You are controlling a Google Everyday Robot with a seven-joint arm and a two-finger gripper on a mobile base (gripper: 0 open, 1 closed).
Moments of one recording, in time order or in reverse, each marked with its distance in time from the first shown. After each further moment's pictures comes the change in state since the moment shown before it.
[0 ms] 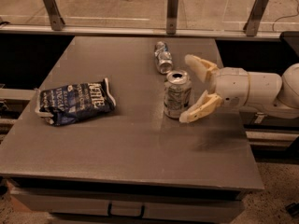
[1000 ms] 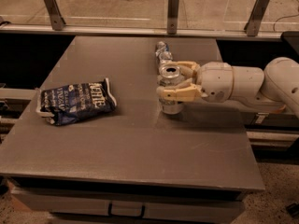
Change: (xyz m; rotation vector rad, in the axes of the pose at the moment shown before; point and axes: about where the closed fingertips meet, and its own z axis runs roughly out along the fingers) arm -0.007 -0.005 0.033 -0.045 -0.040 -0.026
